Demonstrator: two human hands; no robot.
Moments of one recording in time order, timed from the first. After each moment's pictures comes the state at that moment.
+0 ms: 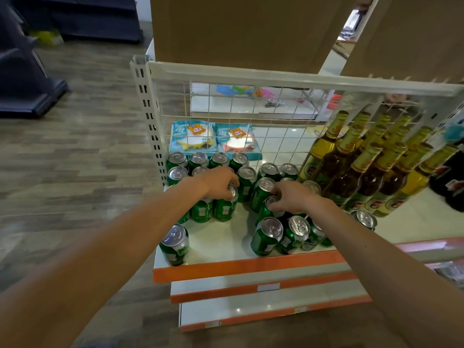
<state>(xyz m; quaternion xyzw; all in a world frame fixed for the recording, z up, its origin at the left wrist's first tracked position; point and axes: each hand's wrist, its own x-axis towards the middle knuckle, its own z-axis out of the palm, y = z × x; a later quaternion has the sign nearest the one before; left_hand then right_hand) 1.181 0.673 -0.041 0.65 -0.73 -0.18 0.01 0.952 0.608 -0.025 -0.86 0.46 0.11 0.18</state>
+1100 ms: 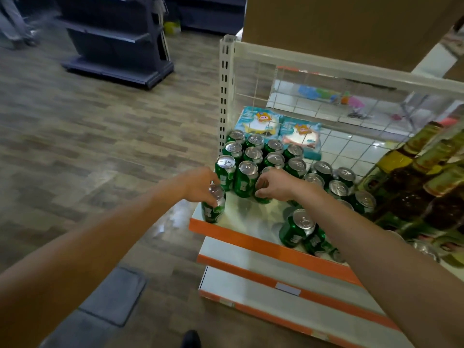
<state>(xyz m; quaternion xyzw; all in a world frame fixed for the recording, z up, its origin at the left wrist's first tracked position) 1.199 0.843 -0.042 0.82 -0.52 -0.22 0.02 1.045 0.656 -0.036 -0.95 0.20 0.15 0.21</state>
